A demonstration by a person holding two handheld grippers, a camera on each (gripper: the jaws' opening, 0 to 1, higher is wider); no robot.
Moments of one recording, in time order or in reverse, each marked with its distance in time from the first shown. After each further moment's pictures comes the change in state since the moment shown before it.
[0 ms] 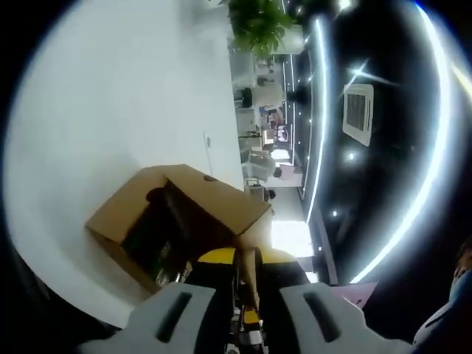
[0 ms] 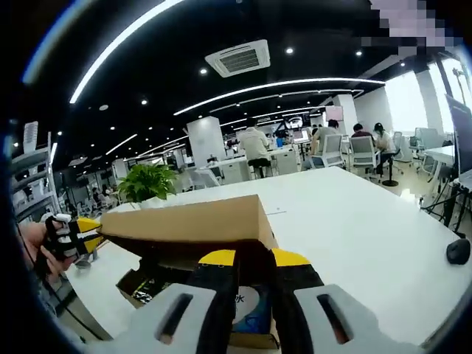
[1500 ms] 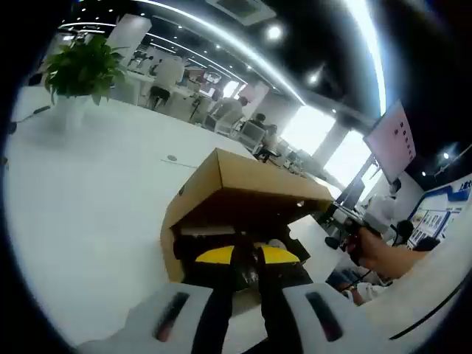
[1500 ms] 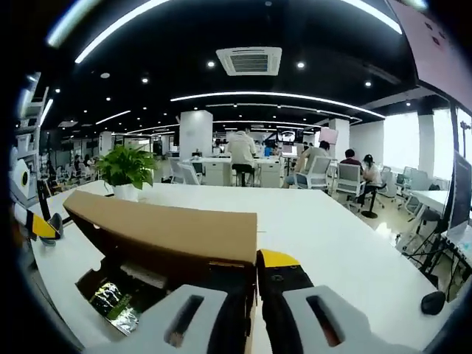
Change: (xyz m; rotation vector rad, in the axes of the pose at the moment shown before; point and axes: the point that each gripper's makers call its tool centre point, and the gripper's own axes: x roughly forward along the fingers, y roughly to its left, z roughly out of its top) left arm -0.013 0.016 -0.009 1.101 0.376 0.063; right arm 0.043 -0.007 0.042 -0.206 -0.026 -0.069
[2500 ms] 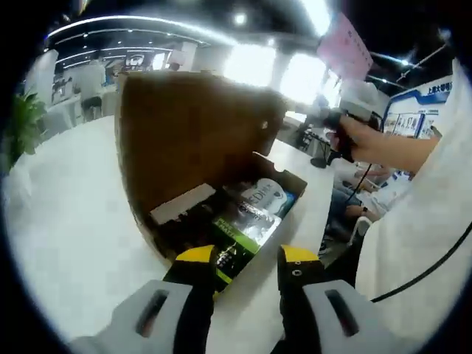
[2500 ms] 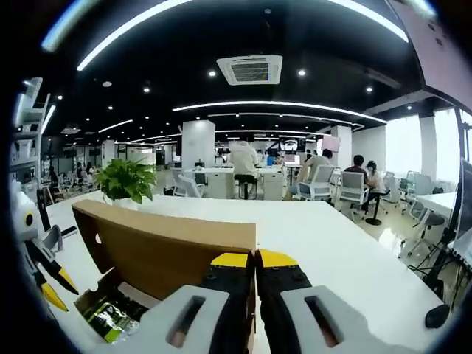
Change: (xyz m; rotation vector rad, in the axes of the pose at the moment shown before) left arm 0.032 0.007 -0.061 0.439 0.333 -0.162; right arm 0.026 -0.004 0.034 0.009 -0.051 -0.003
